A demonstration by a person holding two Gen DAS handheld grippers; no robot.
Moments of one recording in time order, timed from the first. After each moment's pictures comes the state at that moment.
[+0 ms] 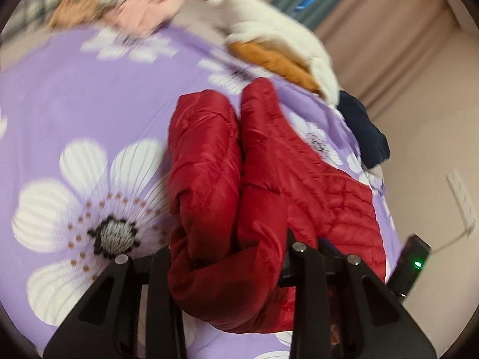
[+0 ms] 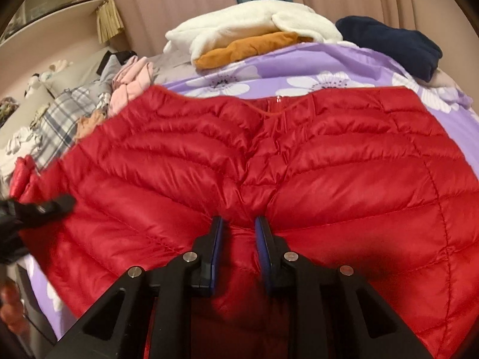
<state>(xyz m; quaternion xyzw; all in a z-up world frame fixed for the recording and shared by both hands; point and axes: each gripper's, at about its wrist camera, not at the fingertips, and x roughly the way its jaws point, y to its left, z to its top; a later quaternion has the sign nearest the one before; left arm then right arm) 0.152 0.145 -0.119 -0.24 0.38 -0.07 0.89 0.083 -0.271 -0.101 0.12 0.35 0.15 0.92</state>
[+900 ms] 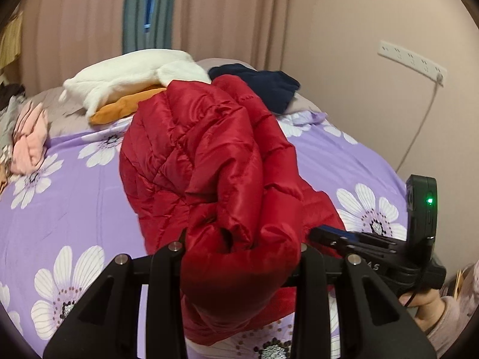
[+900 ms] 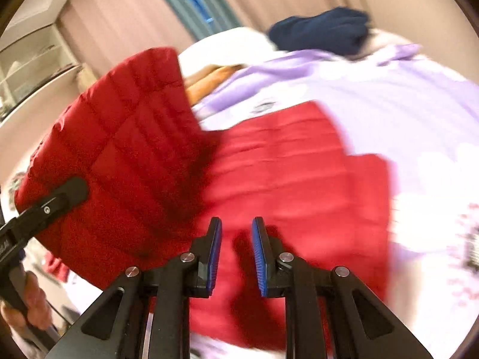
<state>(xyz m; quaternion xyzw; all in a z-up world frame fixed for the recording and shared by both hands) 0.141 -0.038 -0.059 0.04 0.32 -0.24 0.92 -0.004 -0.430 -0.086 0.27 0.32 0.12 0.90</state>
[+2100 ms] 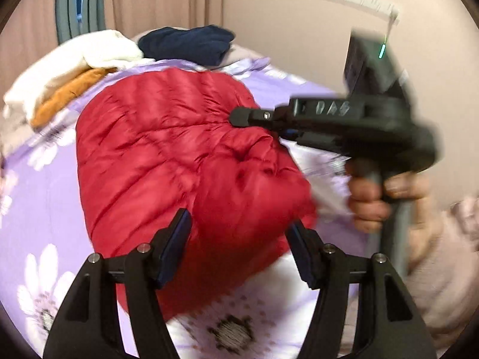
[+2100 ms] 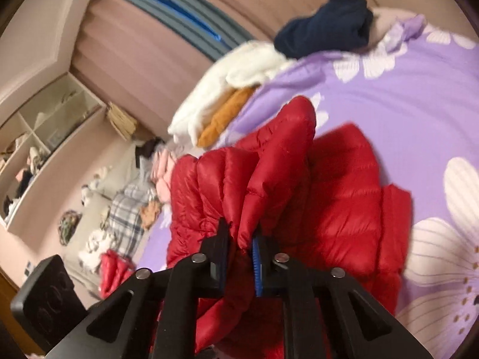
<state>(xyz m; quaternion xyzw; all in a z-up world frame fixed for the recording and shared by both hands) 0.128 -0.077 -0.091 0.09 0.38 -0.36 0.85 0.023 -0.468 -0.070 0.39 0.25 0.22 0.86</state>
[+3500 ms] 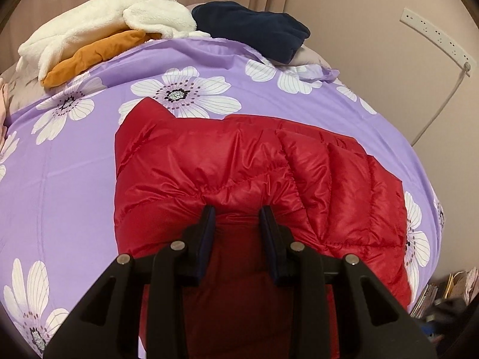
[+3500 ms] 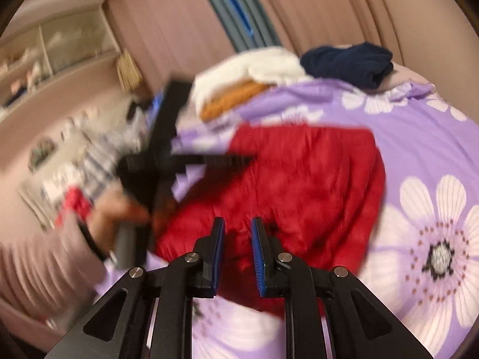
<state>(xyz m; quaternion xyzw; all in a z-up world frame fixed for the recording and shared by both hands) 0.273 -0.092 -0.129 0.04 0.43 -0.25 0.87 -0.033 -0.408 -0.072 0.17 0.30 0.19 0.92</state>
